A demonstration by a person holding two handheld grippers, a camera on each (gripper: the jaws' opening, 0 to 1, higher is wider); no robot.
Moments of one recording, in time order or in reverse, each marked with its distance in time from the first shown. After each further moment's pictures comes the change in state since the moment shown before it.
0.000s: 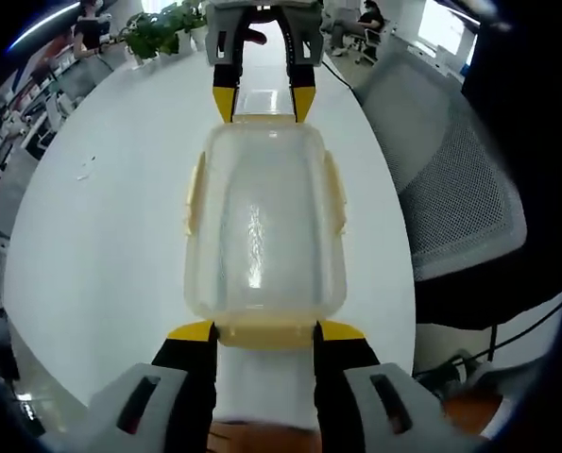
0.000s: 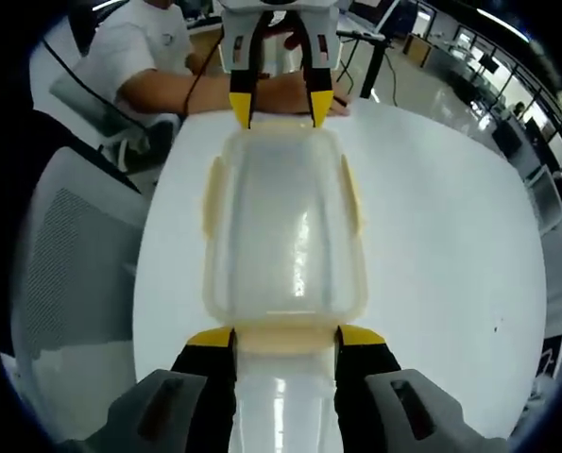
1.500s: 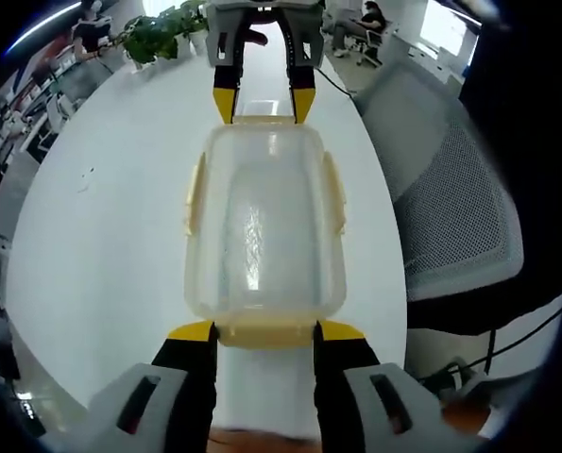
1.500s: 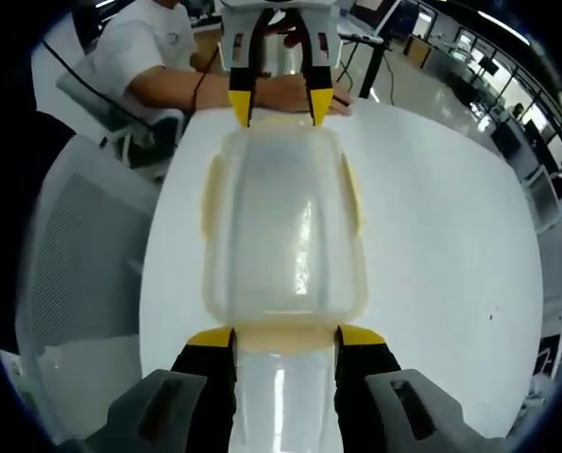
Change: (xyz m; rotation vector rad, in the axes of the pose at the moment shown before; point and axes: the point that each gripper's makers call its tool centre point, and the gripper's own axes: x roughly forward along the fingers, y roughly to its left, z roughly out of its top) left arm -0.001 -0.005 0.033 -0.004 -0.001 0.005; right arm -0.022 0.004 -0.024 -0.008 0.006 -0.005
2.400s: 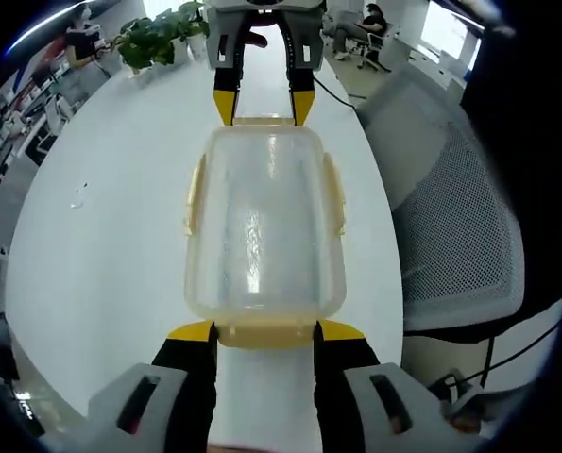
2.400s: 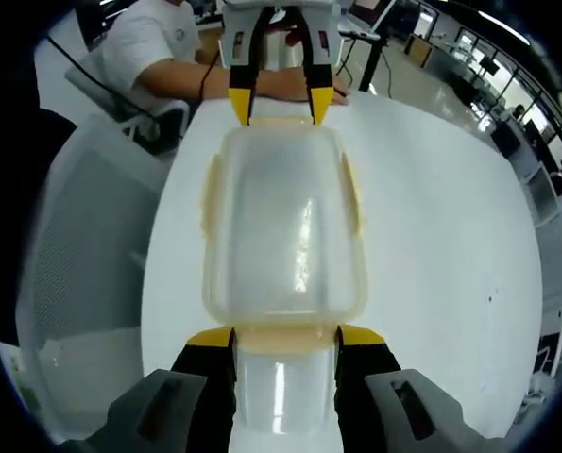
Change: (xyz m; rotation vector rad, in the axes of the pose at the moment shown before) left arm 0.012 -0.006 0.036 -0.004 -0.007 -0.003; right arm -0.014 0.006 -0.035 -0.006 0.004 0.001
